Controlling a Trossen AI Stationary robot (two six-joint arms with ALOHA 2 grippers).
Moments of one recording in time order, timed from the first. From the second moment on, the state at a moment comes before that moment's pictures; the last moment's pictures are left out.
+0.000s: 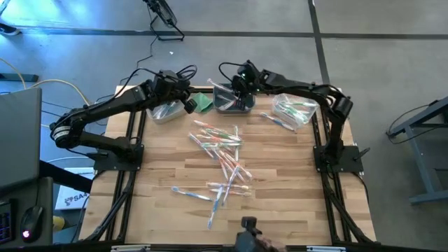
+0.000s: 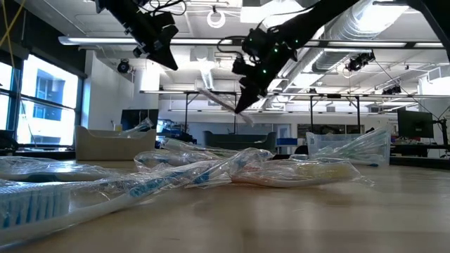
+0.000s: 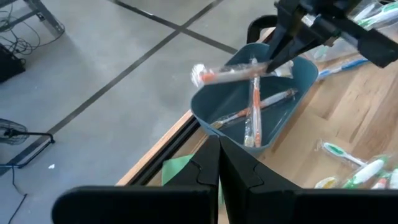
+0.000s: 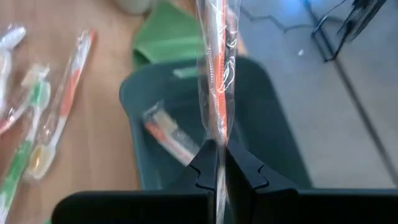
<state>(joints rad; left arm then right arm) 0.53 1.17 1.06 -0.40 -0.24 0.02 -0.59 1.90 1.50 -0.40 -0.08 -0.35</state>
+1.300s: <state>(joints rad) 0.53 1.17 1.06 -0.40 -0.25 0.02 -0.65 2.02 1.50 -0.52 -0.01 -0.29</state>
